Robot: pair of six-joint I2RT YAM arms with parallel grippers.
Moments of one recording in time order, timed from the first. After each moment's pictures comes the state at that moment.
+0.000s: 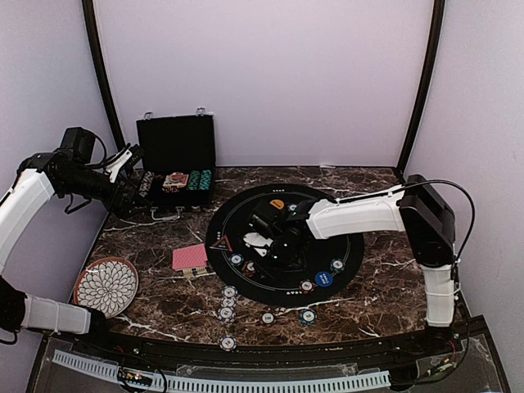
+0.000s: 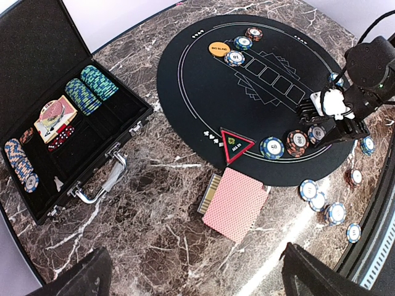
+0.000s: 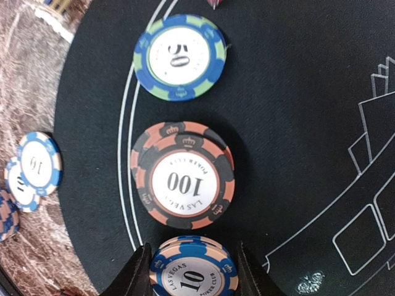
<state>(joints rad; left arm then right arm) -0.07 1.16 1.23 -0.98 0.51 0.53 1.03 2.06 1.49 -0.64 -0.06 0.09</state>
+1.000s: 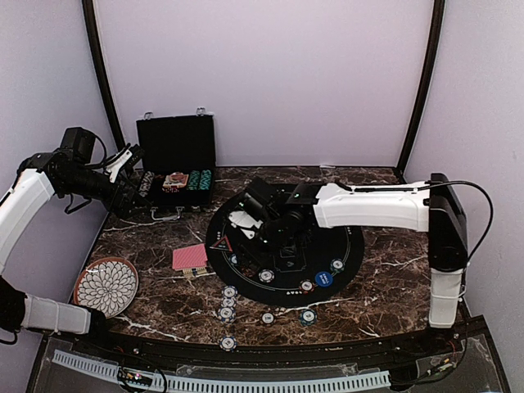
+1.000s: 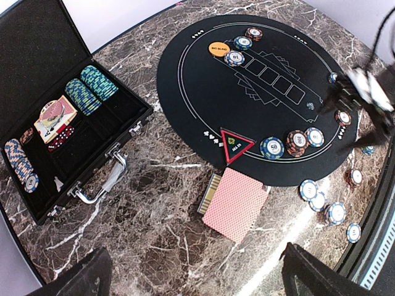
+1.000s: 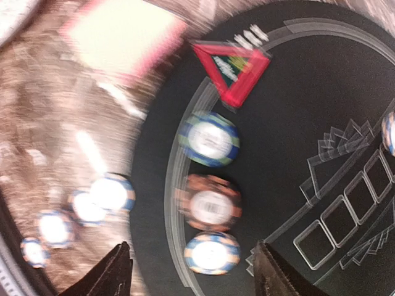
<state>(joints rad) -0.07 1.16 1.23 -0.98 0.51 0.53 1.08 1.99 1.62 -0.69 -0.01 0.08</state>
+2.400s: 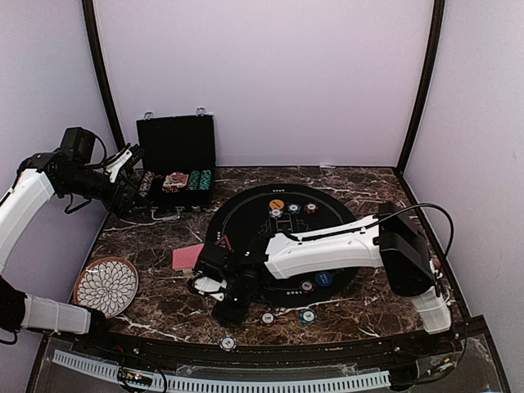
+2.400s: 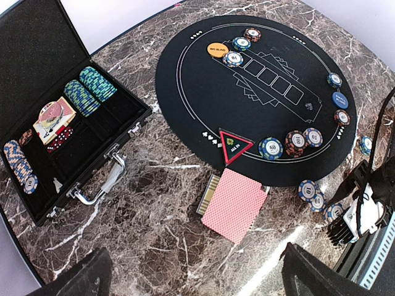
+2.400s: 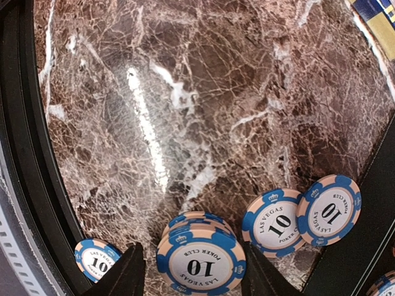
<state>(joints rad) -0.07 1.16 1.23 -0.98 0.51 0.53 1.32 2.23 1.76 -0.77 -0.12 0.05</state>
